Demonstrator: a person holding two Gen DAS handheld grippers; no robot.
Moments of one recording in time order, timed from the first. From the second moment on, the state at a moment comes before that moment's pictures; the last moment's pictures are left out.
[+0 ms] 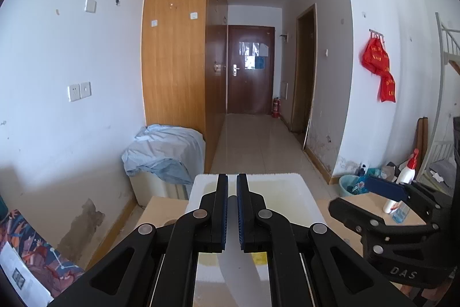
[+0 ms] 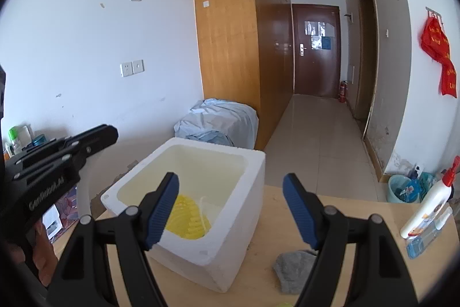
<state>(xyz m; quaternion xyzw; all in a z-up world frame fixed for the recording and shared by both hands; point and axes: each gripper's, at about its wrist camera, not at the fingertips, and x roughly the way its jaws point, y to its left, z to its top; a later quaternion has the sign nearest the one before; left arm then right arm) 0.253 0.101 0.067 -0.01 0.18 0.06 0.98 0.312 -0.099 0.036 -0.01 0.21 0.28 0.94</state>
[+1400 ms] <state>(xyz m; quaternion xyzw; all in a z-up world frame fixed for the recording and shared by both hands) 0.333 0.089 0.053 -0.01 0.19 0.07 0.98 0.312 -0.127 0.039 0.01 0.19 0.25 0.95</state>
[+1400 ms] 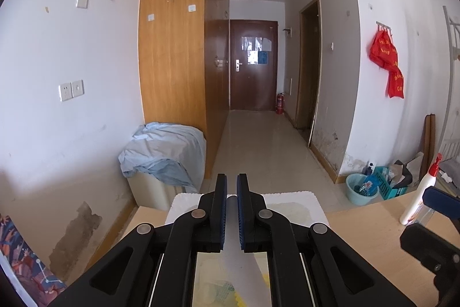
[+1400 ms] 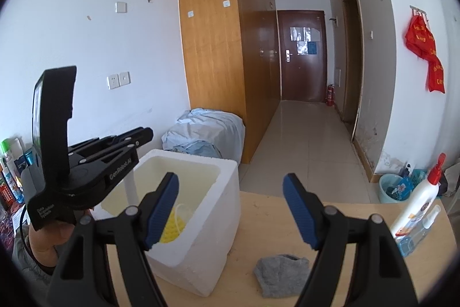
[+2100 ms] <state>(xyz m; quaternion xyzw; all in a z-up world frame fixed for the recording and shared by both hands) 0.305 0.085 0.051 0.01 0.17 0.10 0.98 0.306 -0.129 0.045 0.01 0.19 0.26 0.95</state>
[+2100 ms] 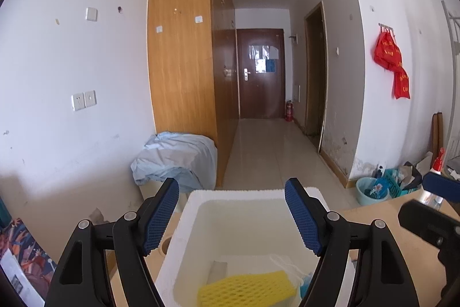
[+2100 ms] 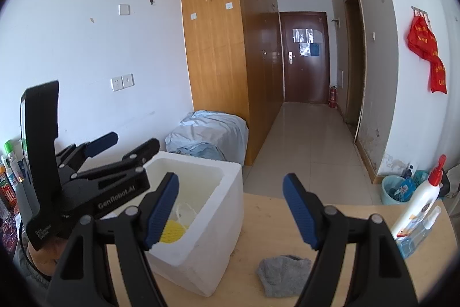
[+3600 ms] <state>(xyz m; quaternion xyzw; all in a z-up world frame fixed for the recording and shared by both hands) 0.192 0.048 0.047 -0.01 0.22 0.07 0.97 0.230 -0.152 0.057 0.01 0.19 0.25 0.95</state>
